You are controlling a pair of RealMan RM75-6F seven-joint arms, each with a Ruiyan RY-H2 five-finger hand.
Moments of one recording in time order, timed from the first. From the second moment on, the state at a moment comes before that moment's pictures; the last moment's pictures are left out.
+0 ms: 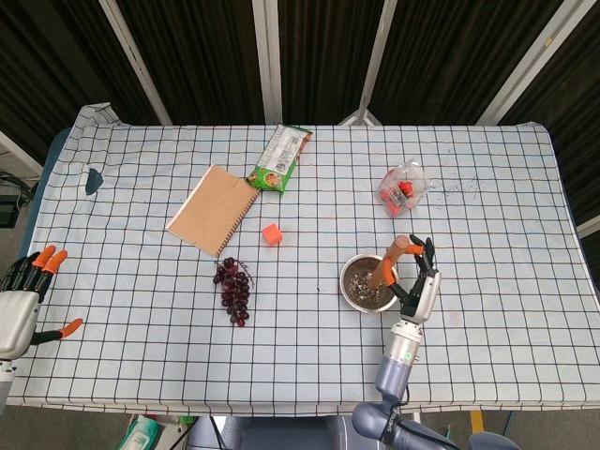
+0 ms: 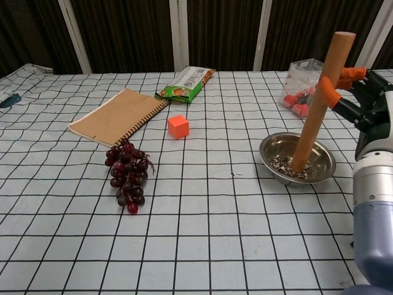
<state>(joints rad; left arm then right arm) -0.13 -1.12 -0.04 -1.61 1.48 1.44 0.03 0.45 -2.27 0.47 -0.91 -1.28 1.65 0.86</state>
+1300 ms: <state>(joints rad) -0.13 -1.12 -0.04 -1.61 1.48 1.44 0.03 0.44 -2.27 0.45 -0.96 -1.31 1.68 0.81</state>
